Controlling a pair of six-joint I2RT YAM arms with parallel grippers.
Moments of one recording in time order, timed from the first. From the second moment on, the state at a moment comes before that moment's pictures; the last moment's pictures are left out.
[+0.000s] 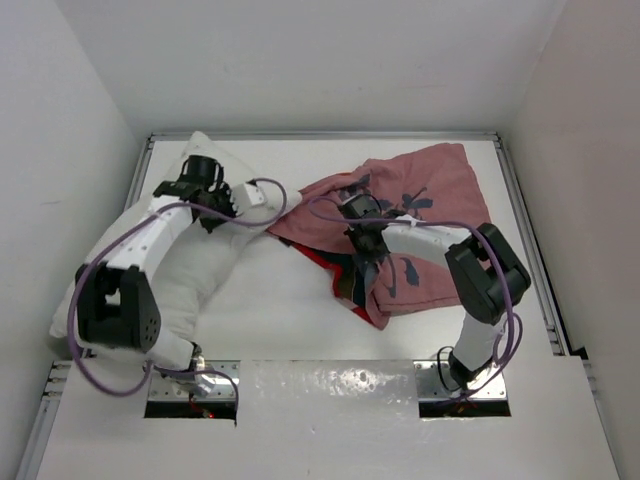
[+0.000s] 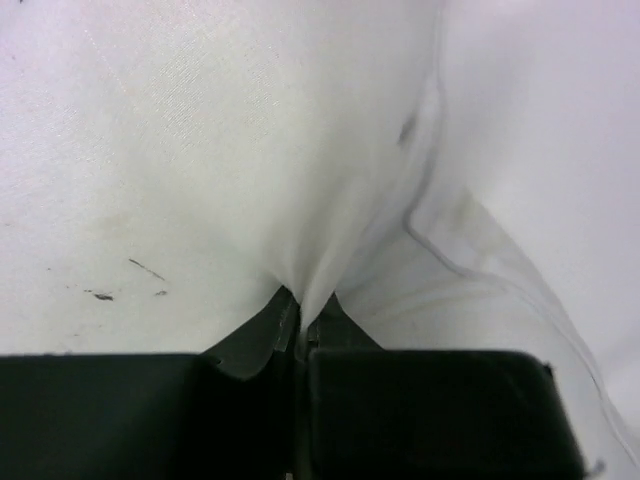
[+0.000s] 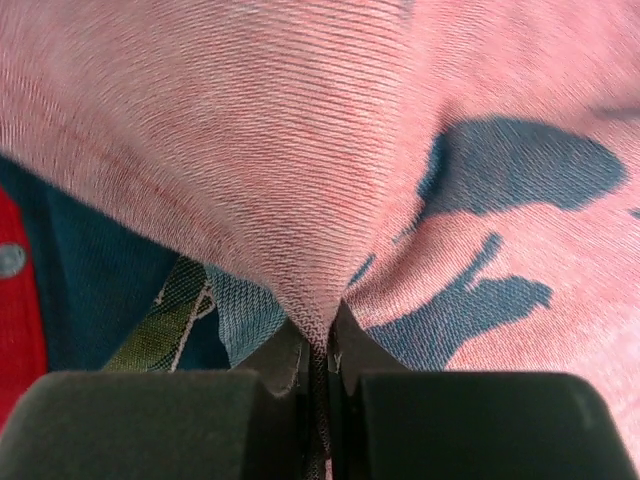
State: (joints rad) left arm -0.12 1.56 1.21 -0.71 0.09 0.94; right arm 0.64 1.80 1.07 -0.44 0.25 0.09
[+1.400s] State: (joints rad) left arm 0.17 2.23 2.04 -0.97 0.64 0.52; right arm 0.65 1.98 1.31 -0.29 -0.12 -0.16
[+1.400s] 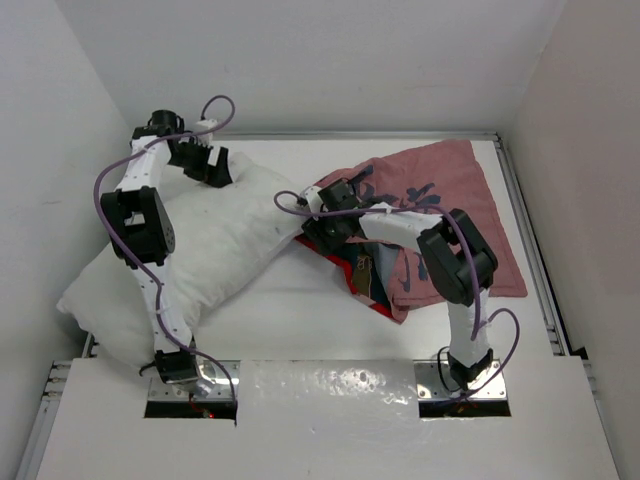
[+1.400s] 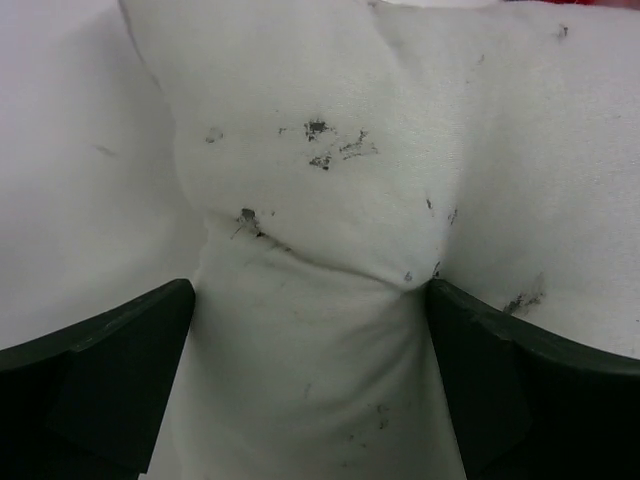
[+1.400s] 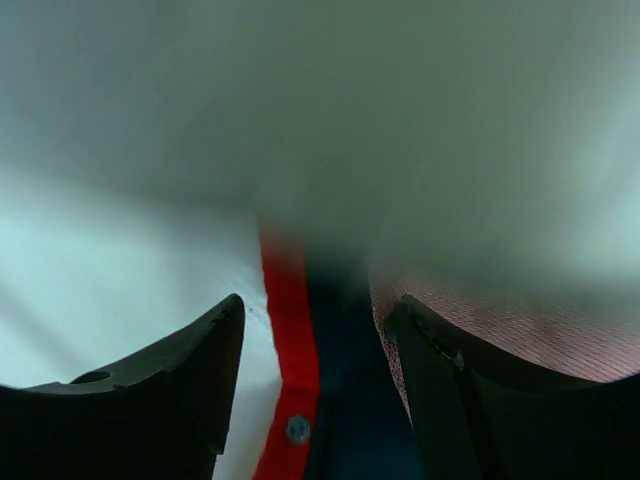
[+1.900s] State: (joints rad) left arm 0.18 2.18 1.90 -1.06 0.73 0.72; right arm 0.60 2.04 1.31 -0.13 0.07 -0.08
